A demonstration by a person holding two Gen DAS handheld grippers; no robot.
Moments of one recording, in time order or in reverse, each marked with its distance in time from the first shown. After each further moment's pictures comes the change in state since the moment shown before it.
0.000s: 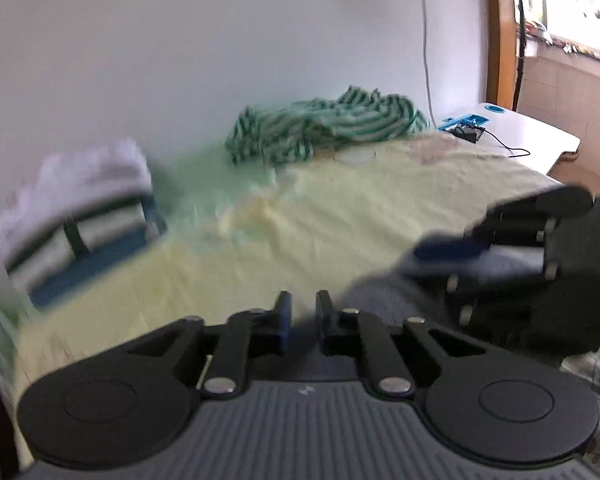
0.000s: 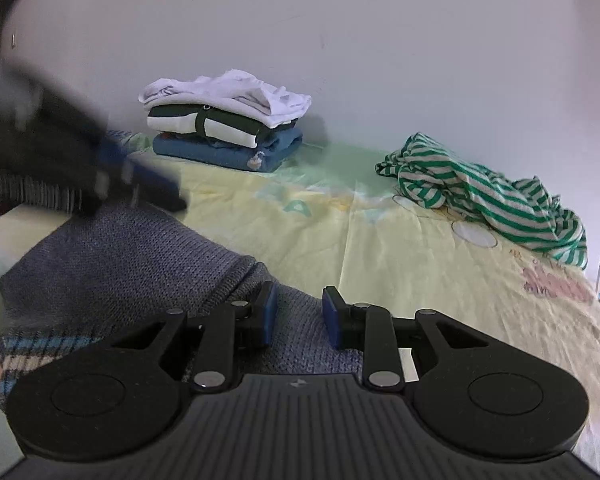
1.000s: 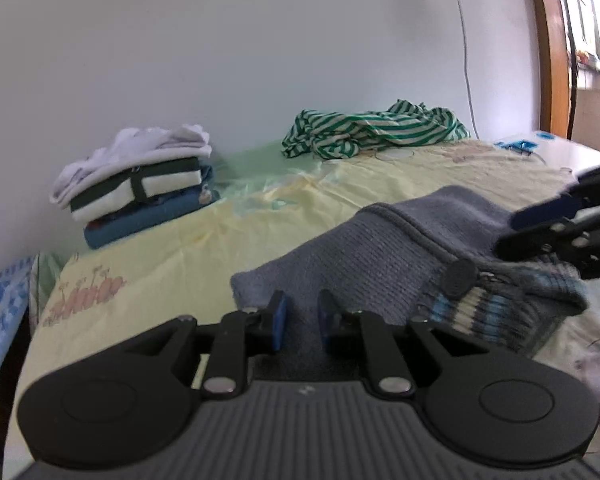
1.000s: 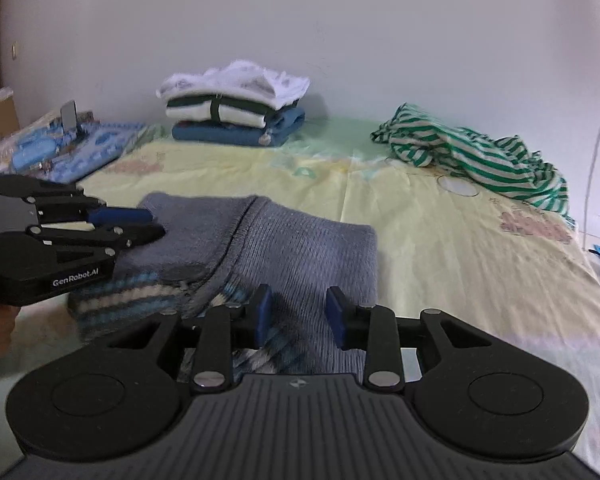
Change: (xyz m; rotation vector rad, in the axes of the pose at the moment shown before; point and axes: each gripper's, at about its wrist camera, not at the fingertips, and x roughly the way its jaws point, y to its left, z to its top) left arm -0.040 -0.044 -0.065 -0.099 -0.111 0.206; right arm -0.077 0.001 -0.021 0.078 0.072 0.028
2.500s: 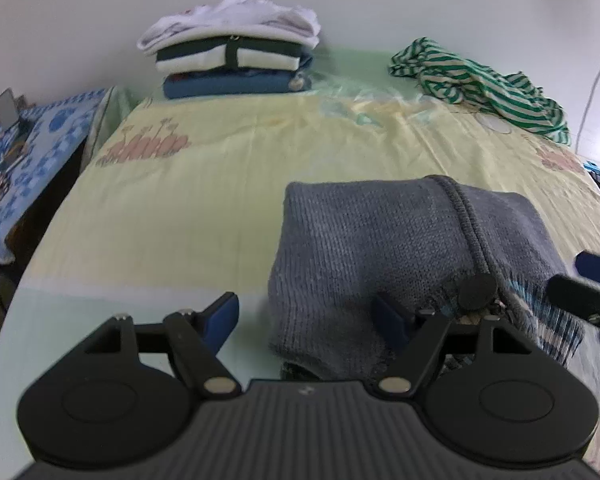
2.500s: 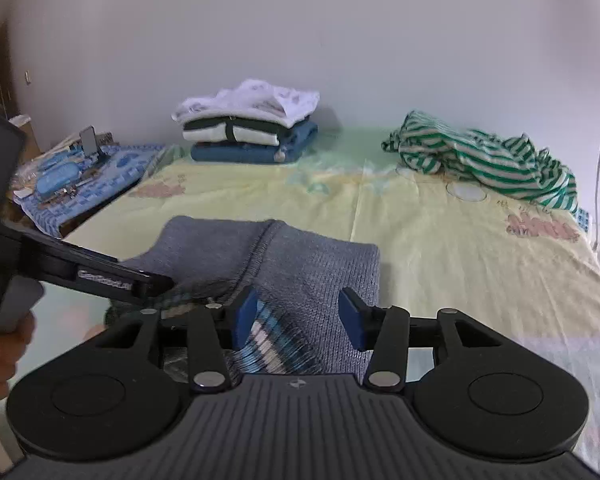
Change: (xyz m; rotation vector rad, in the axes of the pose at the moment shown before) left arm 0.004 0.000 0.027 -0.389 0.362 0.211; right arm -0.010 -0.016 0.013 0.048 0.004 0.101
